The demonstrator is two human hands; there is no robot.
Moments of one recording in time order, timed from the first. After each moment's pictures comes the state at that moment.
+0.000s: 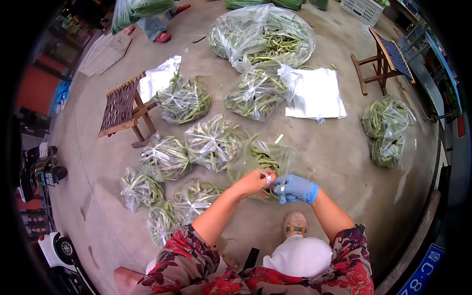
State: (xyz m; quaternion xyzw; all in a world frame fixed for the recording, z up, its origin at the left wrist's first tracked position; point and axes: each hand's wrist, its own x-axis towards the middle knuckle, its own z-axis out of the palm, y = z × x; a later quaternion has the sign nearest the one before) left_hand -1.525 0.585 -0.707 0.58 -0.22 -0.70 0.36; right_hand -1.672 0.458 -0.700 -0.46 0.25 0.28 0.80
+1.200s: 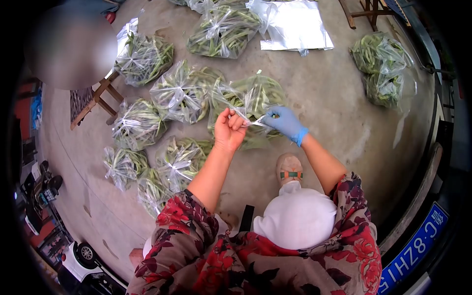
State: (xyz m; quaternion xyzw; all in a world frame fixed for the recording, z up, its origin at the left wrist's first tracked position) left_hand -1.552 0.597 -0.784 0.19 0.25 -0.57 0.76; right_hand -1.692 0.465 -0.777 -0.68 0.32 -0.07 0.66
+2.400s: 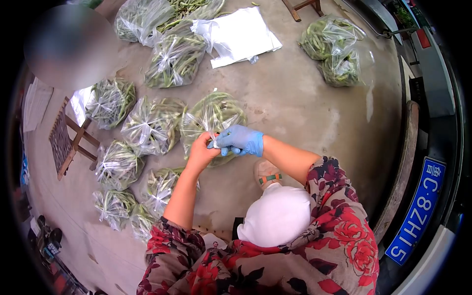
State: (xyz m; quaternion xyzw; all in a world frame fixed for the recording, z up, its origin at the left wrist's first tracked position) left_hand -1.557 0.592 -0.762 0.69 -0.36 -0.48 0.42; right_hand -1.680 0.472 -0.713 -0.42 0.39 0.18 0.80
